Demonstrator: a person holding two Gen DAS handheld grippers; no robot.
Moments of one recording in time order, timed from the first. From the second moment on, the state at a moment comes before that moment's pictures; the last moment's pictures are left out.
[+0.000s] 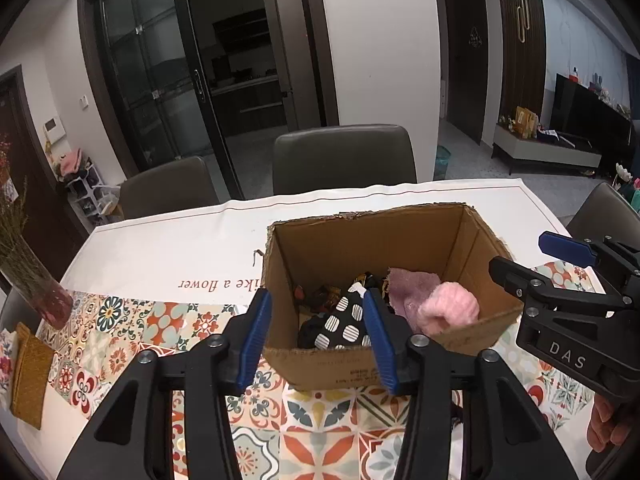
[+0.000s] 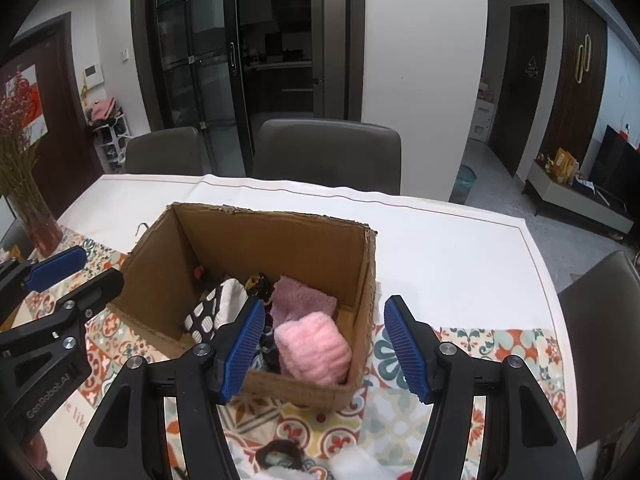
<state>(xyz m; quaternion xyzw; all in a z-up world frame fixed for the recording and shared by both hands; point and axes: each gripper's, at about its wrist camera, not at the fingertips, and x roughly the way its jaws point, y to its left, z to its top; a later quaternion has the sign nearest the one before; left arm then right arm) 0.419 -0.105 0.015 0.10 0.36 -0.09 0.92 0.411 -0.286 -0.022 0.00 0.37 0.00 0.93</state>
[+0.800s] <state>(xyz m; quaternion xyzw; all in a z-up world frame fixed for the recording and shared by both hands) 0.334 -0.098 0.031 0.10 0.34 -0.09 0.93 0.332 -0.293 -0.006 0.01 0.34 -0.01 0.94</state>
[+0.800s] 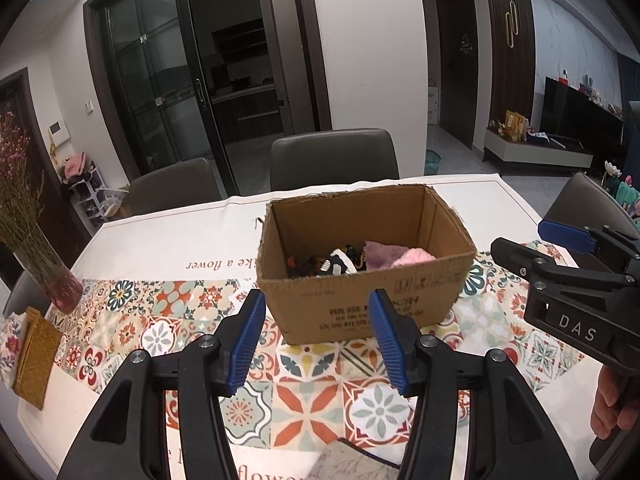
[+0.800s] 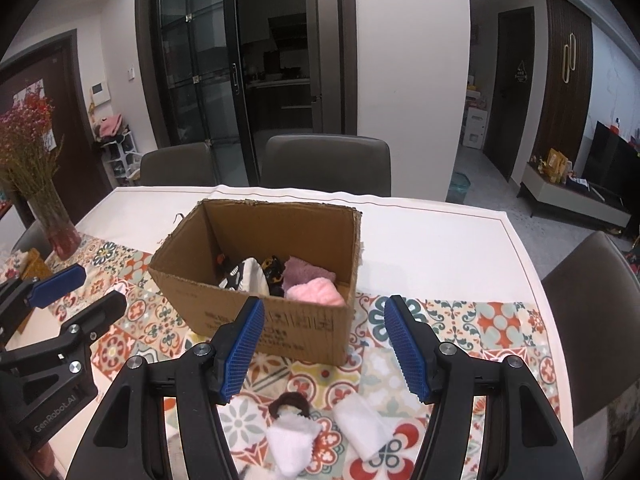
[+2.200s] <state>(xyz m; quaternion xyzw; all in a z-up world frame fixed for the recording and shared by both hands) 0.268 -0.149 -0.029 0.11 0.40 -0.14 0.90 0.267 -0.339 -0.065 0.01 0.39 0.00 0.92</state>
